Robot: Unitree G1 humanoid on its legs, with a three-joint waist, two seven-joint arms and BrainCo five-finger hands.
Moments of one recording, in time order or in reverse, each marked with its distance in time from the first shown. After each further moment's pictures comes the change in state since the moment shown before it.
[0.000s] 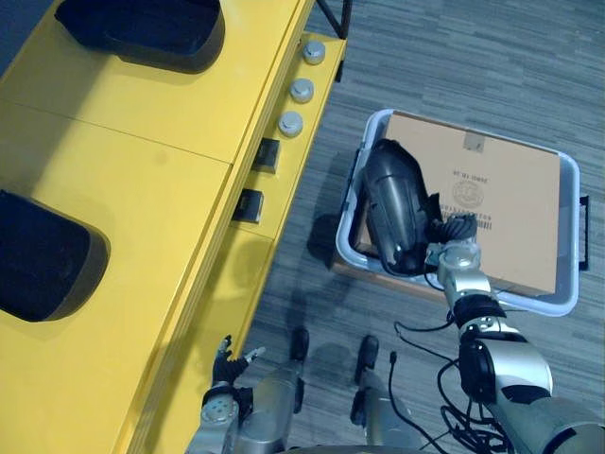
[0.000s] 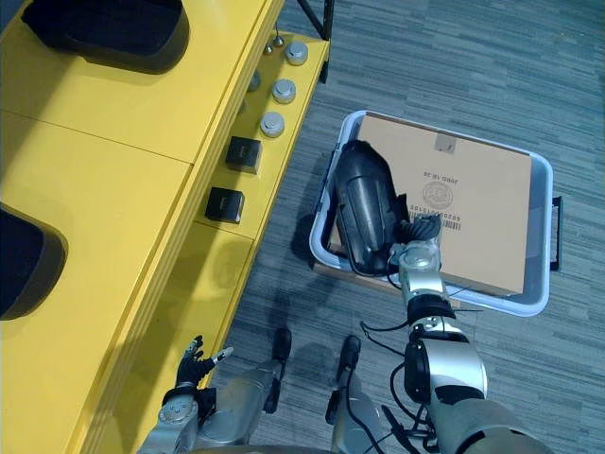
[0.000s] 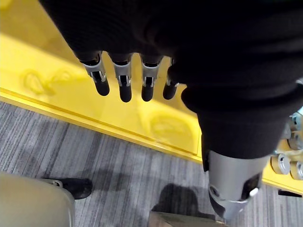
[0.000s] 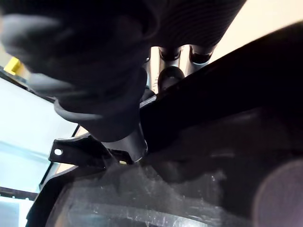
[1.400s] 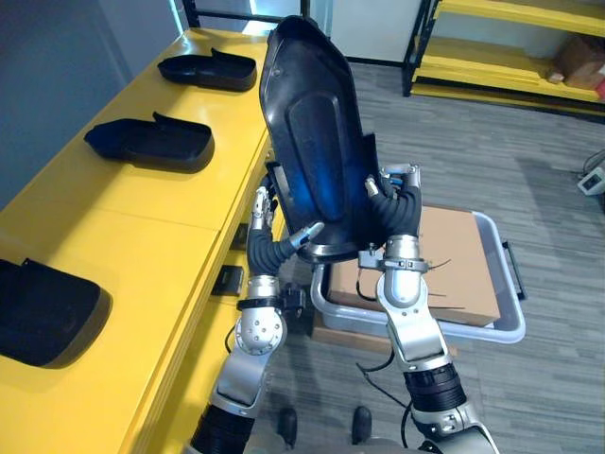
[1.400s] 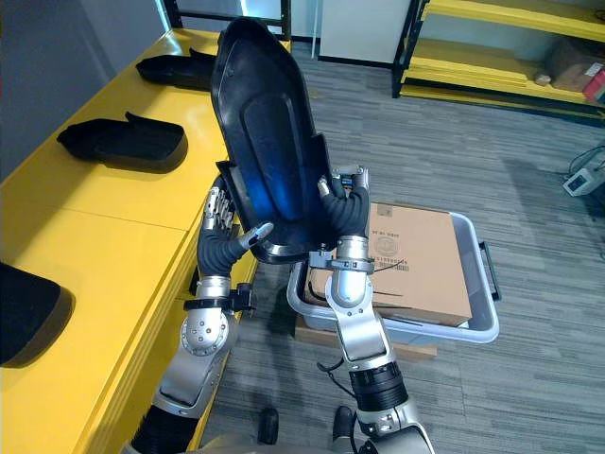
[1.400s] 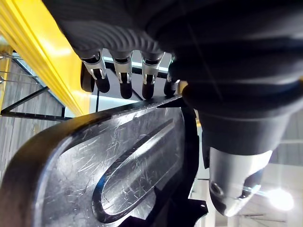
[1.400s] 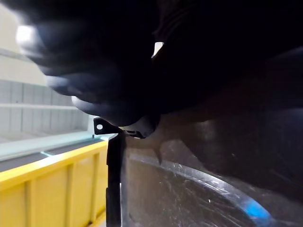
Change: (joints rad) left arm -0.177 -0.058 -0.288 -0.903 0.031 -0.013 0.140; right arm 0.386 0.312 0.448 -1.053 -0.197 -0.113 0.010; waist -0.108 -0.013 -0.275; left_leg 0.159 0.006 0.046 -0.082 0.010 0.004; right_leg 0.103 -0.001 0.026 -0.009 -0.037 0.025
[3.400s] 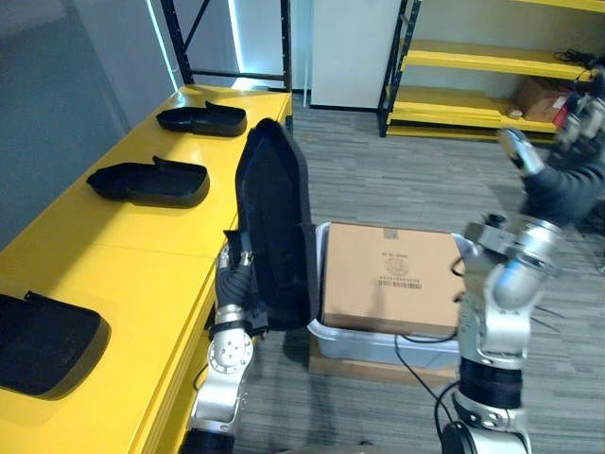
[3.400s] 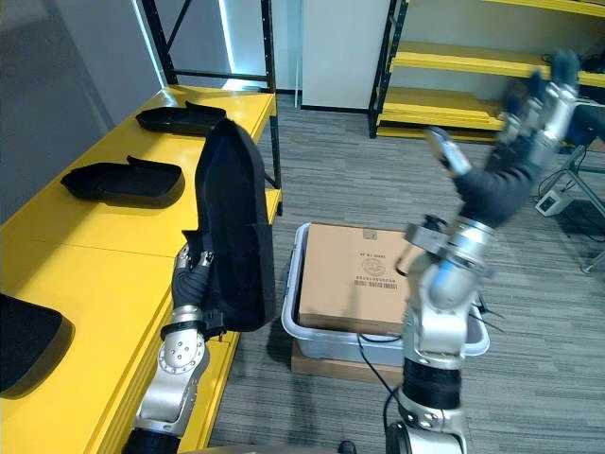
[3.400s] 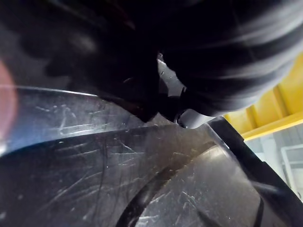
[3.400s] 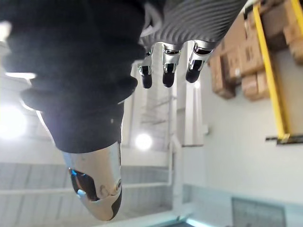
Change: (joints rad) left arm 0.228 0.006 0.287 0.085 0.094 0.042 -0.049; right arm 0.142 -0.158 -0.605 -0.120 0.283 -0.216 0.019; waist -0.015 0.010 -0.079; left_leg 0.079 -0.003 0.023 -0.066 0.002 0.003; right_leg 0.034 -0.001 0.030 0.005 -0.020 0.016
